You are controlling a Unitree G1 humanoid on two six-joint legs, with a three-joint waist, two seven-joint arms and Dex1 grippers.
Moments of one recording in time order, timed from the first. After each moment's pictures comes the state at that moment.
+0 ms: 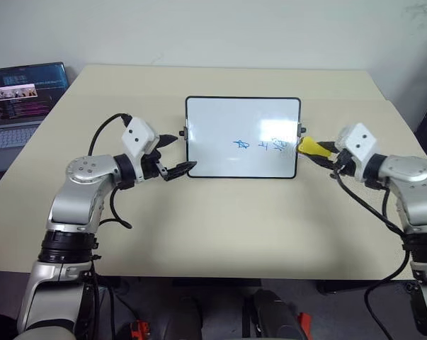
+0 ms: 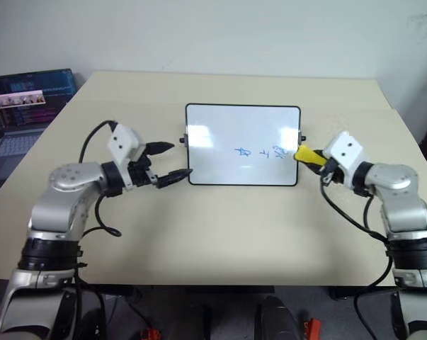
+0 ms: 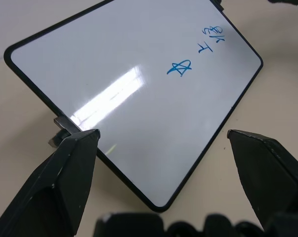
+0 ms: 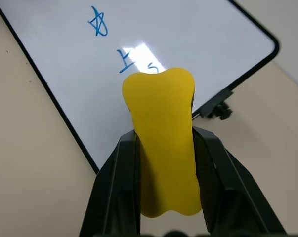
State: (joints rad) left arm -0.53 0.67 0.05 0.05 -0.30 0.37 -0.93; right arm -0.52 -0.74 -0.07 0.05 0.08 0.23 0.89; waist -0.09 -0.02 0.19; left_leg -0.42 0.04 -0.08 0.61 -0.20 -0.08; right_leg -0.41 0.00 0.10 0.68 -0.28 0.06
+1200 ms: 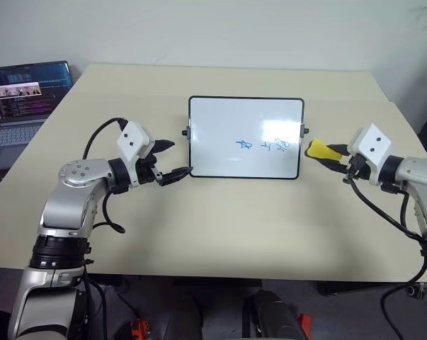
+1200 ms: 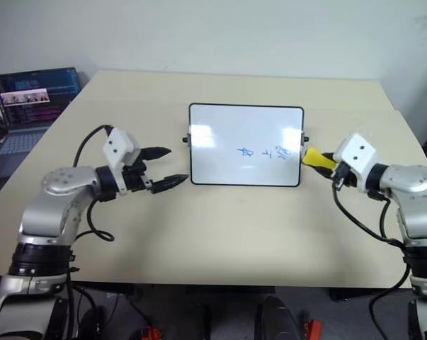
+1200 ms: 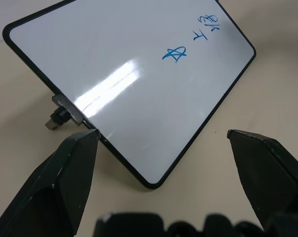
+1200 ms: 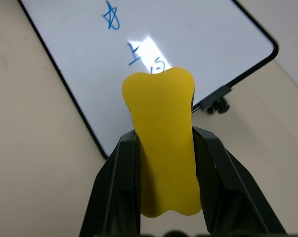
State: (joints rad) left arm -0.52 0.70 0.05 0.03 -0.32 0.40 -0.95; right arm -0.45 -0.81 -0.08 0.00 0.12 0.26 0.95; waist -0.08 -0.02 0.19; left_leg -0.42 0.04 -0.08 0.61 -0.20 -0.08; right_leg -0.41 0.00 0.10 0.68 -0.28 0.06
